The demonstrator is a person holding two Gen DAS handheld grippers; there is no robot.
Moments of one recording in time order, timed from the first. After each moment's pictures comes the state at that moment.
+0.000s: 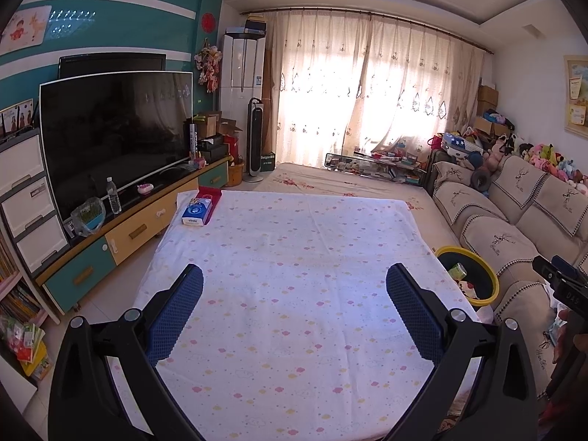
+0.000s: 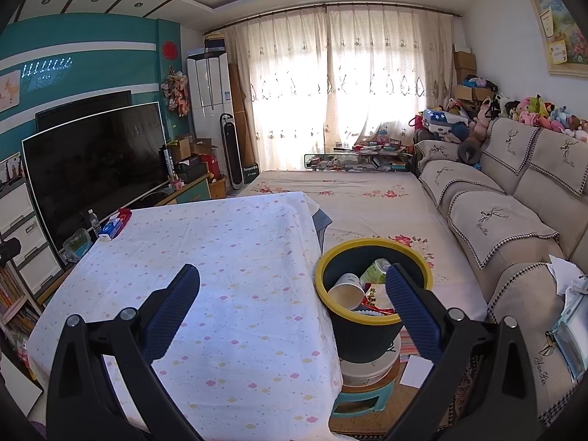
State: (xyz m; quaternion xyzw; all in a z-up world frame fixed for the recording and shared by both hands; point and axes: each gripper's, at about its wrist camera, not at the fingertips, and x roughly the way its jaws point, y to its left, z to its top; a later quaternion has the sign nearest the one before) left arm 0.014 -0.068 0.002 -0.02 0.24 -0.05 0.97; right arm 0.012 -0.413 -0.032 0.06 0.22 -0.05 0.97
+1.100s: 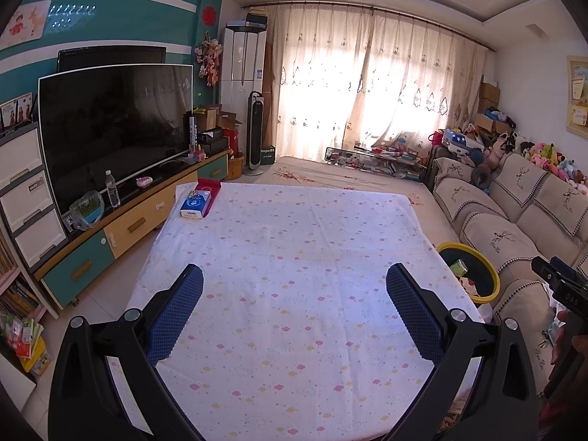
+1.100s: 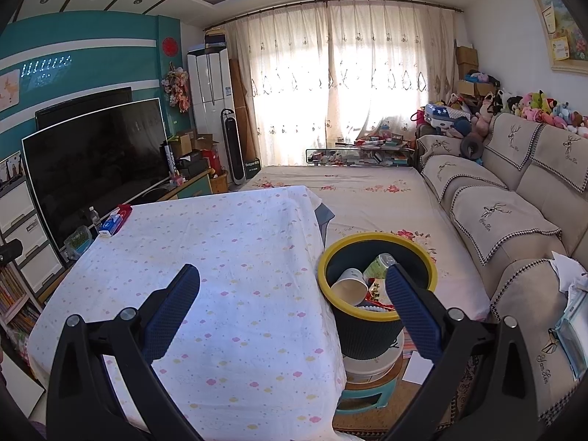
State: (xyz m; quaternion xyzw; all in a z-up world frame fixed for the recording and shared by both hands) left arm 0.019 -0.068 -0.010 -0.03 0.25 -0.05 0.97; right arm 0.018 -0.417 -0.040 0.06 0.23 -0.04 0.97
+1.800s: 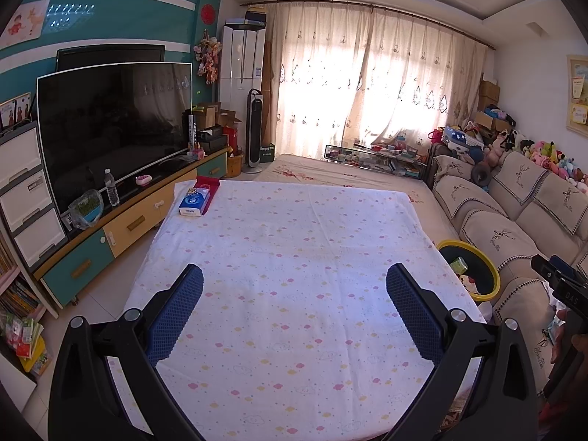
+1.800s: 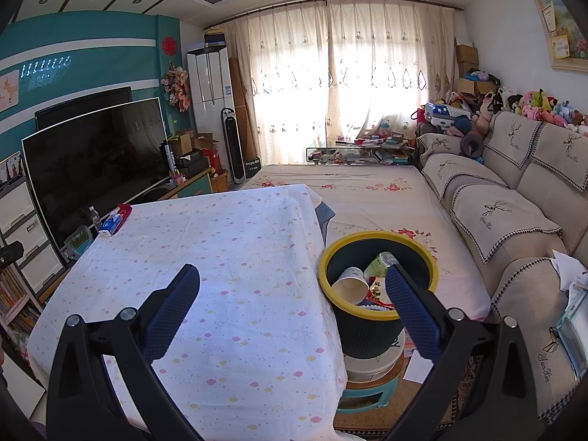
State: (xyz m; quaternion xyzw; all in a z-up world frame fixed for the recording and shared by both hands) left arm 0.019 -0.075 -0.018 -0.03 0.25 -0.05 0.97; right arm 0.019 -0.417 -0.040 0.06 0.23 -0.04 0.97
